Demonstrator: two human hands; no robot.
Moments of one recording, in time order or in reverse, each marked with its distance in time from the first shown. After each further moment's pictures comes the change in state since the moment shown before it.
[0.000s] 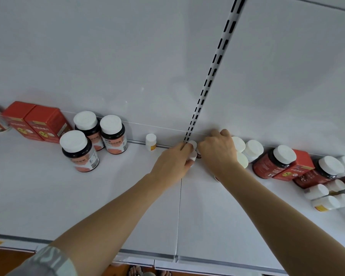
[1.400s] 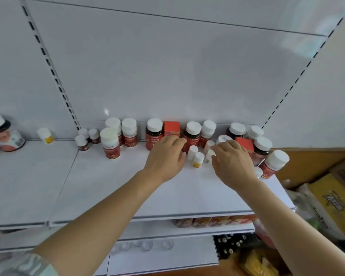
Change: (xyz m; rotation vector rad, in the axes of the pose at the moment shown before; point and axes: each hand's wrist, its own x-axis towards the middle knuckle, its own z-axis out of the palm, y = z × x) left_hand 0.019 0.308 0.123 0.106 0.006 0.222; right_hand -0.309 0.250 0.125 0.346 0.253 0.369
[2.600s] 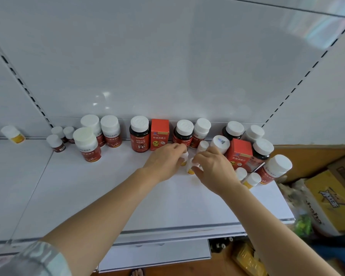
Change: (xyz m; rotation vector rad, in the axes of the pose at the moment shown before) left_hand 0.040 -0.013 0.071 -0.122 -0.212 -0.005; right_hand 0.027 0.012 0.053 0.262 -0.150 -0.120
